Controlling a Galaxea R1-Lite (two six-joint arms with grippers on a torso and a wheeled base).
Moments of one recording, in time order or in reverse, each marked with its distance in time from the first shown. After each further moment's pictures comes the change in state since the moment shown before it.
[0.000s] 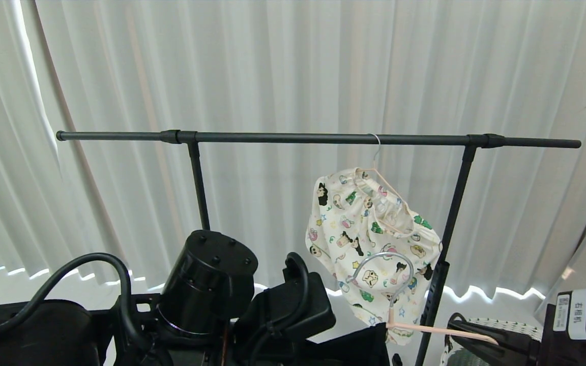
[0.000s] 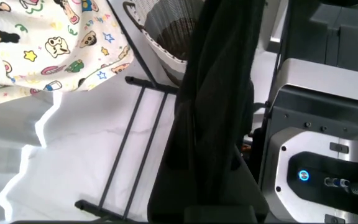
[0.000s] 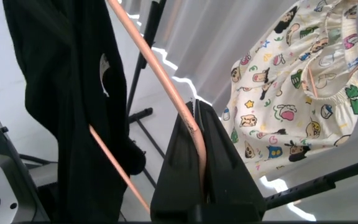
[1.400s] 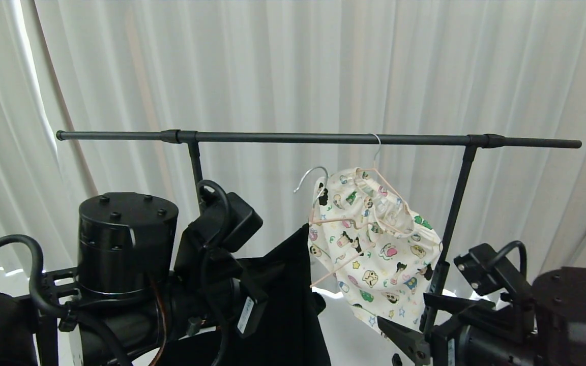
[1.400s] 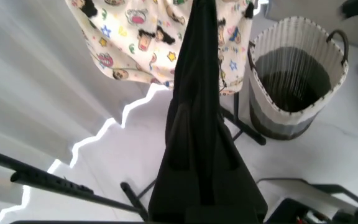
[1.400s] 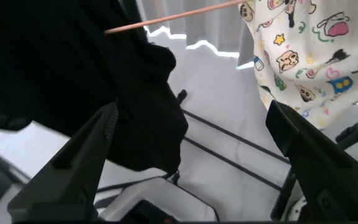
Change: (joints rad) left arm 0.147 -0.119 0.051 -0.179 0.351 -0.138; right arm 0.015 0.333 -0.169 -0.001 -0.191 0.581
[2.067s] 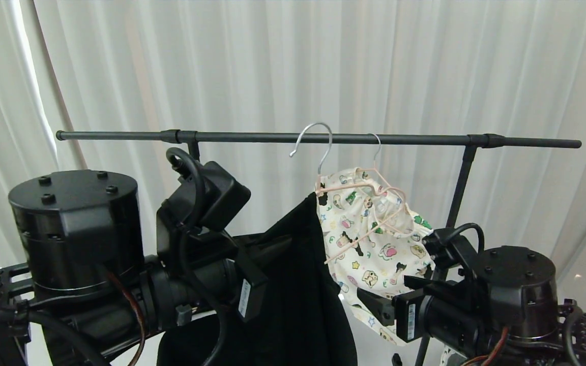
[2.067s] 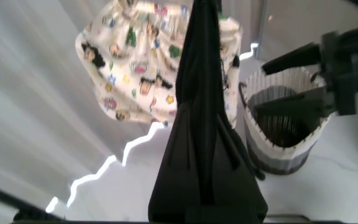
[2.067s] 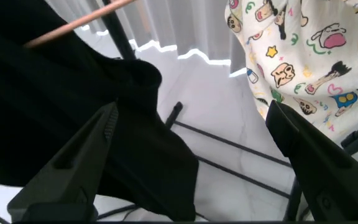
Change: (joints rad) left arm -0.033 -0.051 -0.014 -0.102 -0.006 0.006; right arm -0.051 0.164 -0.086 -0.098 -0.026 0.031
